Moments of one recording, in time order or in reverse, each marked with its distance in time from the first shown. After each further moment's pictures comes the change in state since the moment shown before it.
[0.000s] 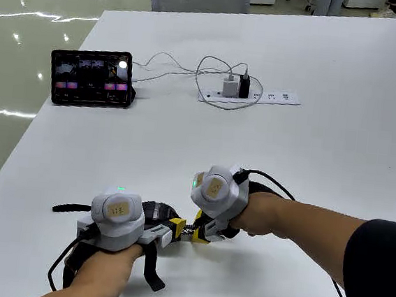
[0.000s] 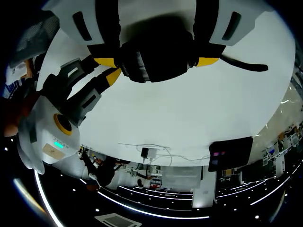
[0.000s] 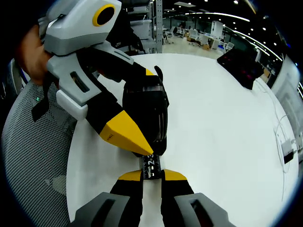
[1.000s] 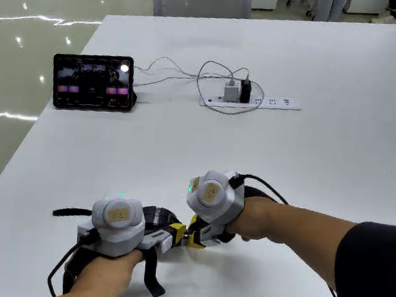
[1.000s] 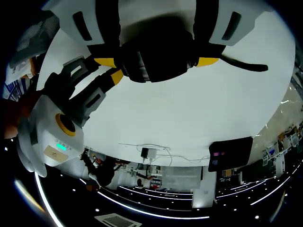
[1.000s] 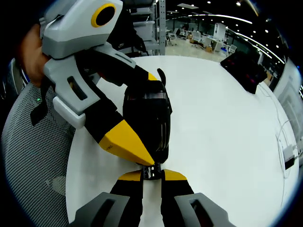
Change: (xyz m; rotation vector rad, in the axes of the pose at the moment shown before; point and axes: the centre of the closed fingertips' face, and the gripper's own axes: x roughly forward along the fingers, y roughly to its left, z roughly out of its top) left arm 0.000 0.000 0.000 -0.002 -0.001 -0.001; right arm 0.005 0.001 0.010 -0.025 -0.015 0.016
